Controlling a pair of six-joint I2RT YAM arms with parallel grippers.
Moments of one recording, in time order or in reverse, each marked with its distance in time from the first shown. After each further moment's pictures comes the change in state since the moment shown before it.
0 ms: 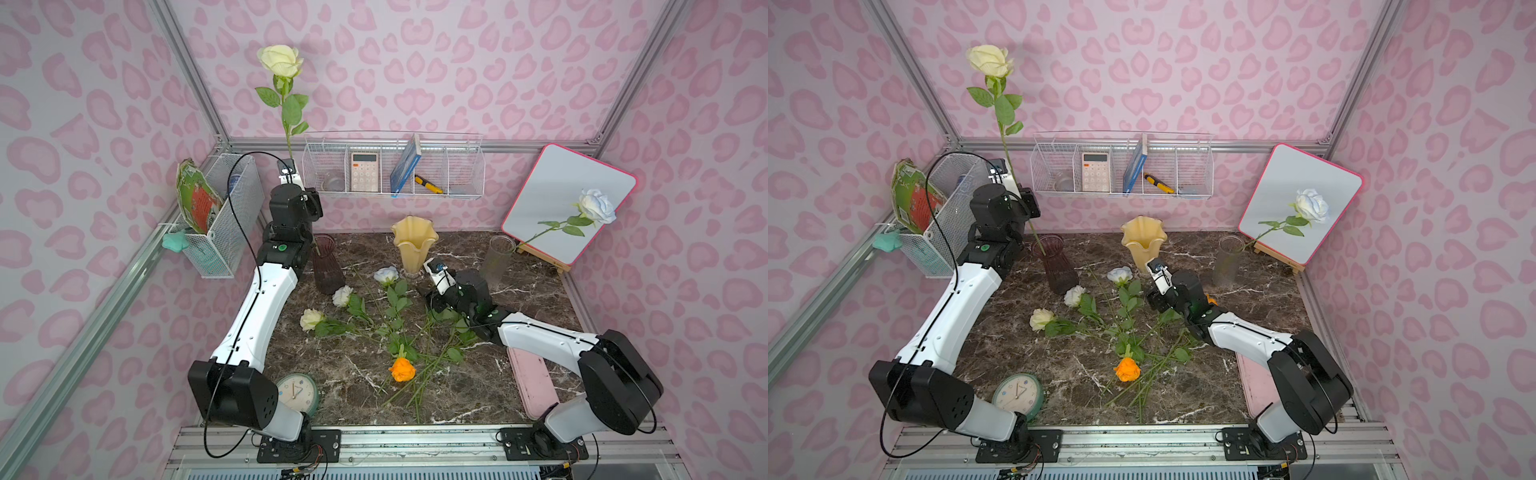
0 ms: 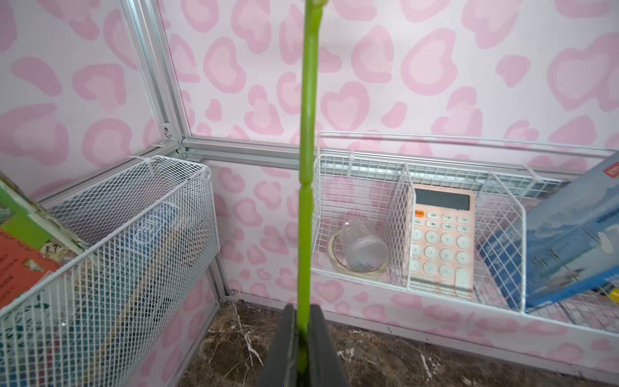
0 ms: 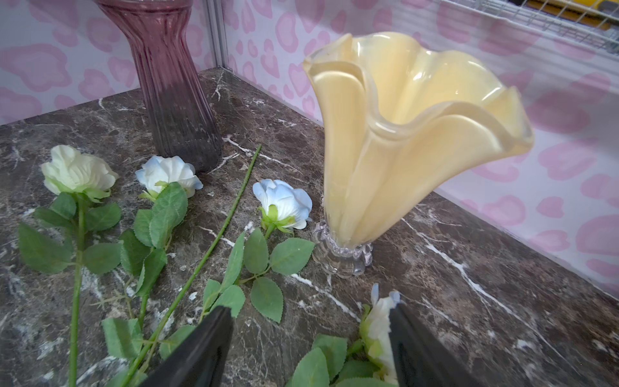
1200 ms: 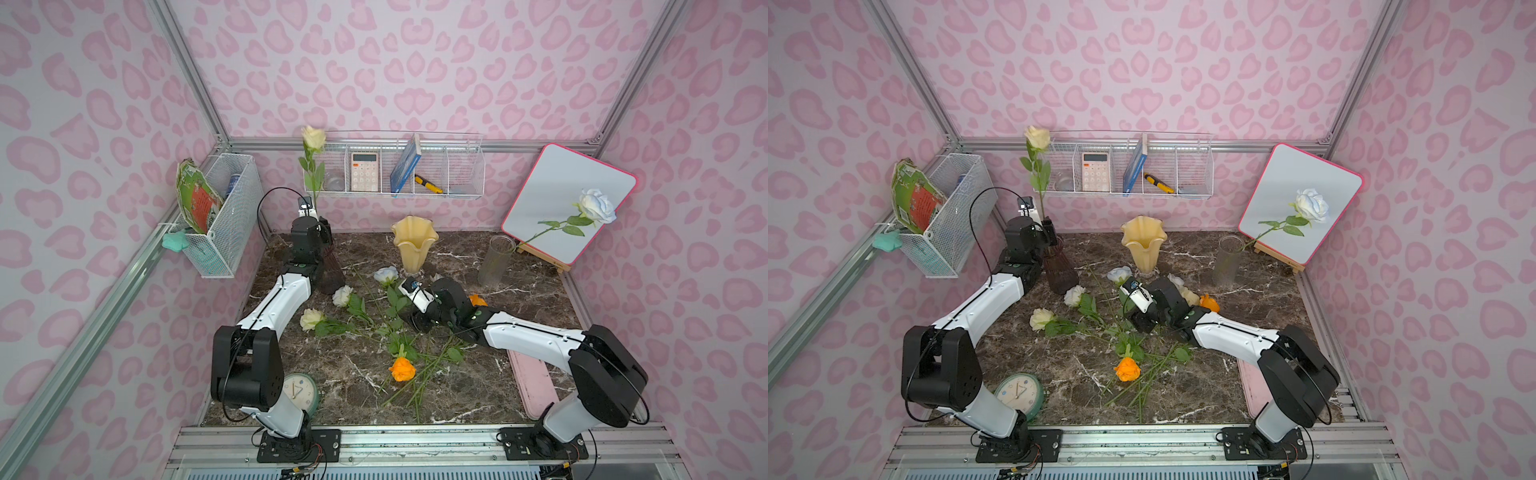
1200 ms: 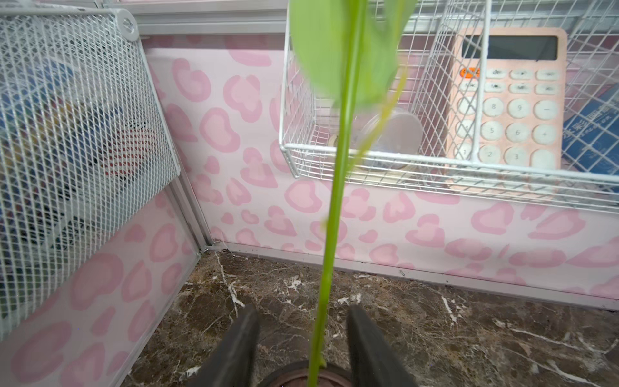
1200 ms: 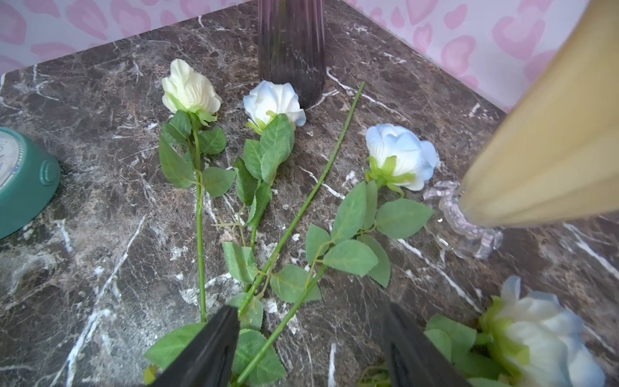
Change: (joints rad) left arm 0.011 0.066 -0.349 0.278 0.047 -0.031; right arm 0.127 0.054 0.087 -0.268 -0.102 0.006
